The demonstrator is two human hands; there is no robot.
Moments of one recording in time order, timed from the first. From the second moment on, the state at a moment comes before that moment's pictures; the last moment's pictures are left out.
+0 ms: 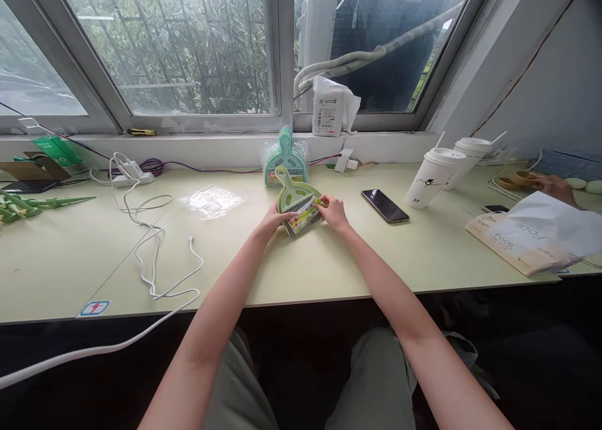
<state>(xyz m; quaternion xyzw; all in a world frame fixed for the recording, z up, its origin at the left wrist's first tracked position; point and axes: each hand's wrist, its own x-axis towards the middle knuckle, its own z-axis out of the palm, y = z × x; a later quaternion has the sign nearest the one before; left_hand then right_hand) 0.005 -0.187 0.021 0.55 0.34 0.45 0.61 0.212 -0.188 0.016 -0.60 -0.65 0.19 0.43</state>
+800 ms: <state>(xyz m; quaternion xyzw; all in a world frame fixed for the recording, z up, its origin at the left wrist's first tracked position) -0.001 -0.186 0.029 0.51 0.32 0.52 0.61 0.174 -0.200 0.016 -0.39 -0.46 0.60 0.53</state>
